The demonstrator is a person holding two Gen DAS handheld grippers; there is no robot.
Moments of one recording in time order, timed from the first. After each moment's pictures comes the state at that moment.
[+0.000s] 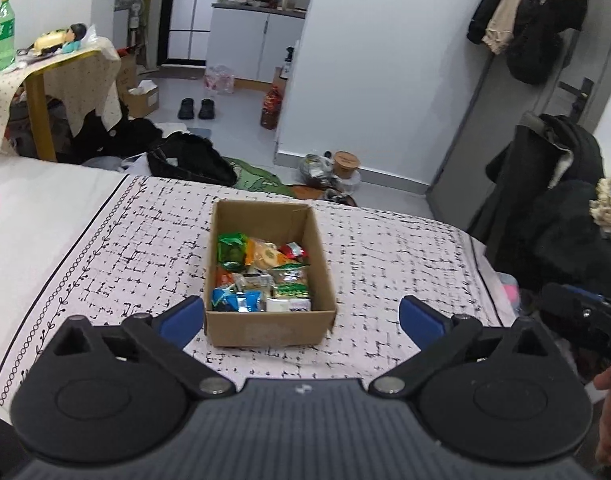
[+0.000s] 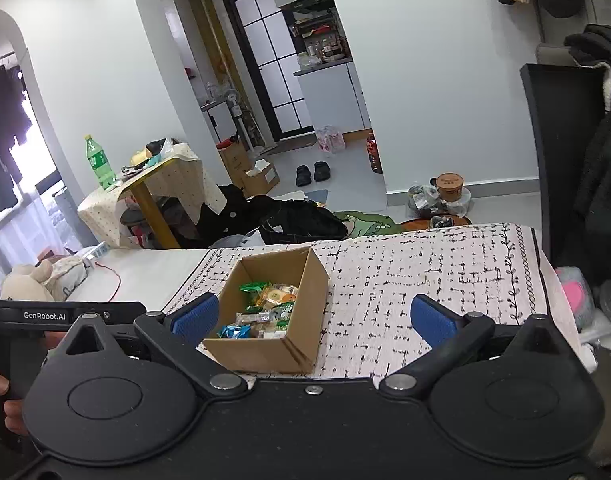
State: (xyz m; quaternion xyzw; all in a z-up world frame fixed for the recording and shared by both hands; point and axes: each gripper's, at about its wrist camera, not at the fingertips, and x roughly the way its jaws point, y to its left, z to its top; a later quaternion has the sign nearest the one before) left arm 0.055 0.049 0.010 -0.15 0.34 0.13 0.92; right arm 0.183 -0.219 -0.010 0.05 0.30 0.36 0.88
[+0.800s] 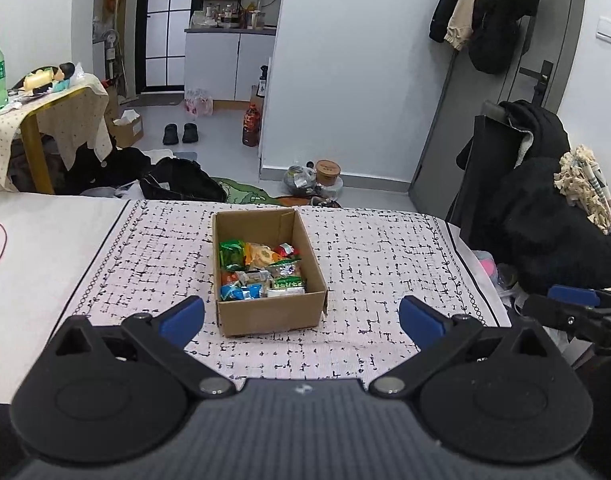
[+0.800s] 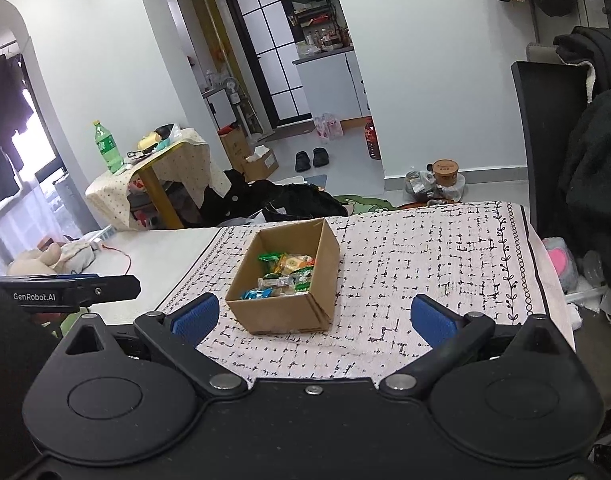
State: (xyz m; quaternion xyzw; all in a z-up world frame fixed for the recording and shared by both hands) left arm -0.008 0.033 0.038 -0.11 0.33 0.10 0.93; right arm 0.120 -0.227 0.005 0.04 0.32 0.35 0.88
